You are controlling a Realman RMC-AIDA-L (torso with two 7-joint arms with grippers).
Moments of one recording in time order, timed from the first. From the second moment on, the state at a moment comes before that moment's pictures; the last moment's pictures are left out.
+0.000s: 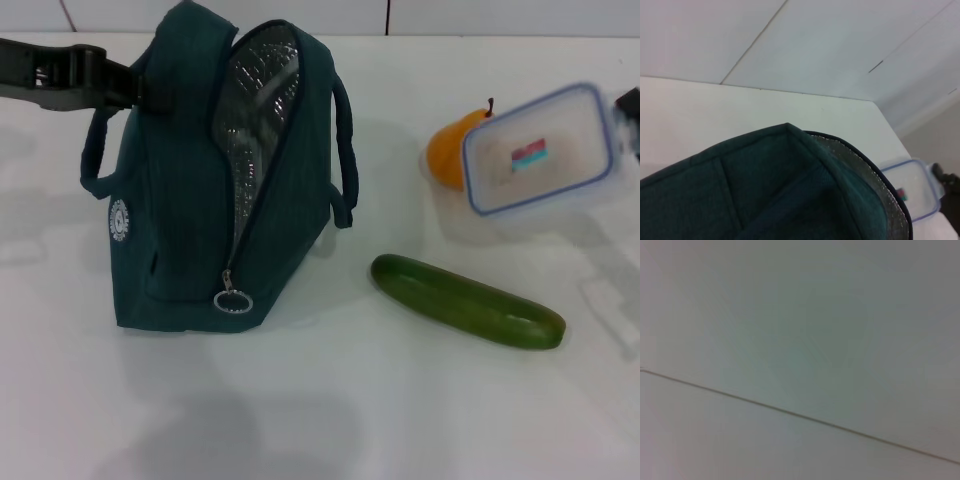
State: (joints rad) left arm -0.58 -1.95 0.67 1.25 2.10 1.88 -2.61; right arm 0.49 2.03 -0.88 0.00 -0.95 -1.55 1.71
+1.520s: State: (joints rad) left arm -0.63 -1.98 0.67 1.17 2.06 1.85 -2.57; right arm 0.92 2.03 -0.87 0.11 -0.97 -1.63 1.77
